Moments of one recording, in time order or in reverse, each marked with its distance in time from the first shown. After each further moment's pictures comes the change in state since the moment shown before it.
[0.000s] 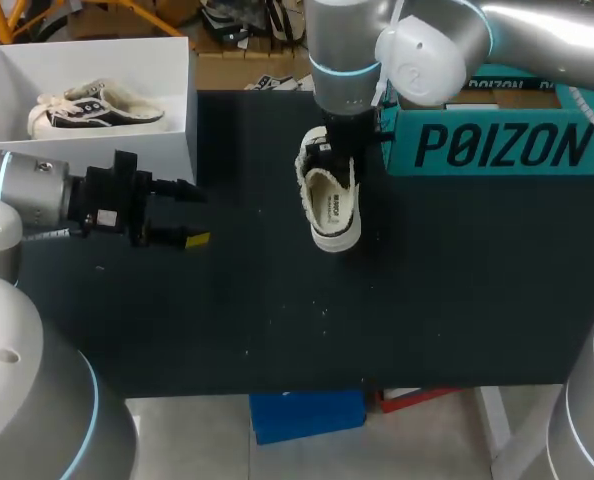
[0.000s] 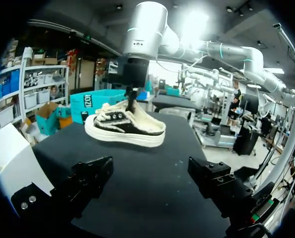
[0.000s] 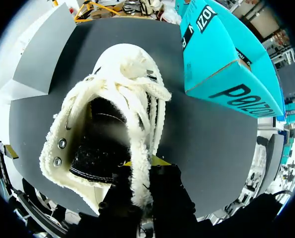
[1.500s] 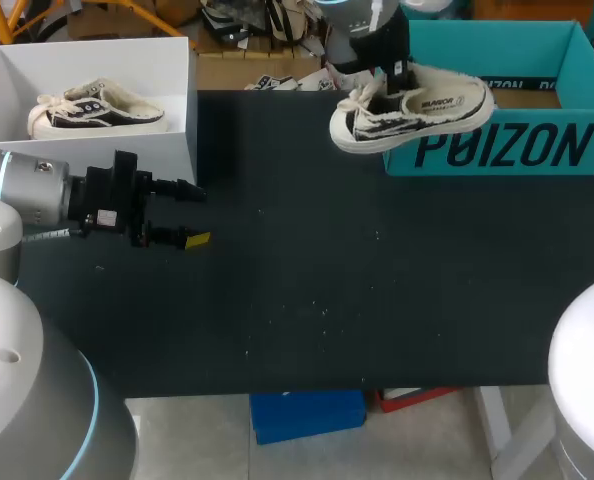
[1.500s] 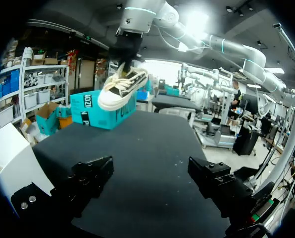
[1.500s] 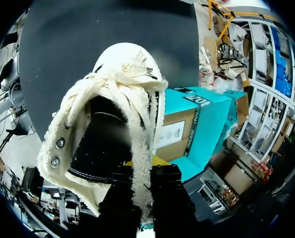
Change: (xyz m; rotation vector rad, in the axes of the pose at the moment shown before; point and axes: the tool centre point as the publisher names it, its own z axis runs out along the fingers) left arm 0.000 0.000 0.000 0.000 0.000 0.000; right arm -0.123 0.079 -0.119 0.136 -0.462 -1.264
